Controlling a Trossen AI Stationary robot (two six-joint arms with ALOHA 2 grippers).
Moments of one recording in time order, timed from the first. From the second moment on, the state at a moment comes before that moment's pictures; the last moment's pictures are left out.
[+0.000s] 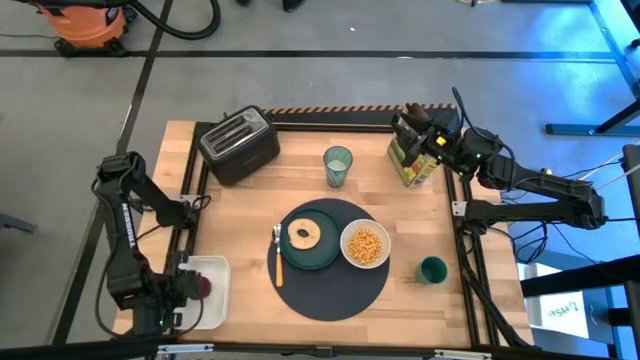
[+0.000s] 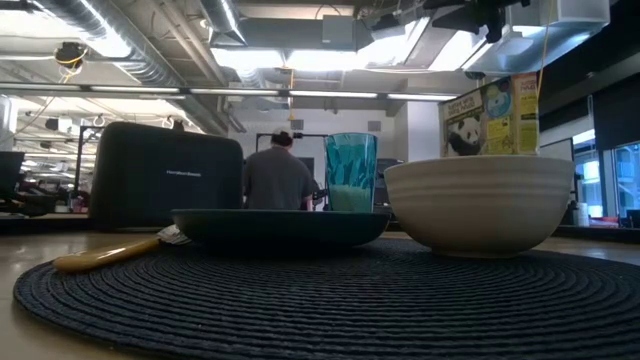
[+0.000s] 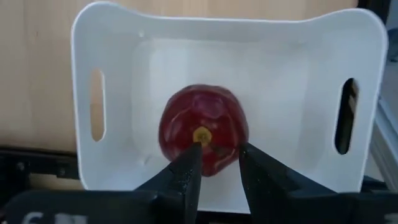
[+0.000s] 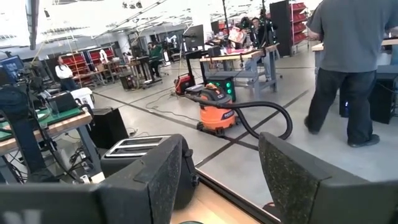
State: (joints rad) left arm -1.28 1.43 1.10 -1.18 -0.19 -1.38; right arm -0.28 0.84 0.82 0.06 0.36 0.21
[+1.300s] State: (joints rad) left arm -1.25 1.44 1.02 -1.12 -0.15 -1.27; right arm -0.28 0.84 0.82 0.07 0.35 0.20
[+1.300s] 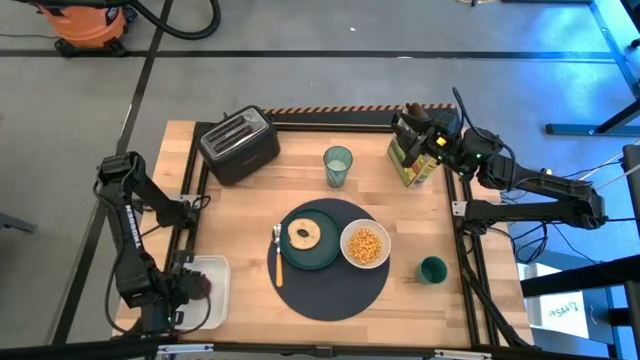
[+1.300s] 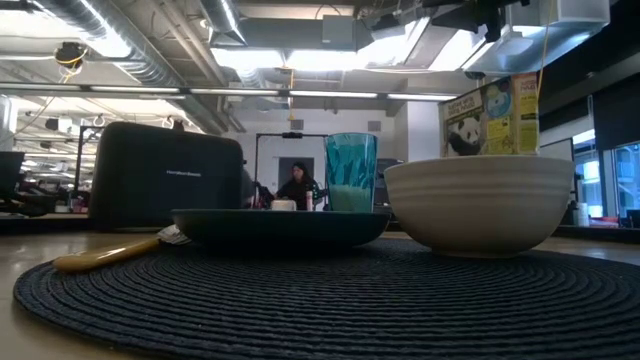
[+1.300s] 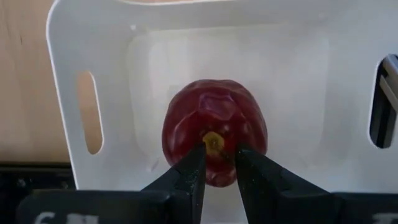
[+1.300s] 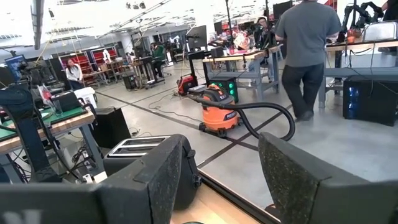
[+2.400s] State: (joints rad) left arm -0.87 1.22 1.11 -1.22 -0.22 -0.99; right arm -0.28 0.83 0.82 0.12 0.32 0.20
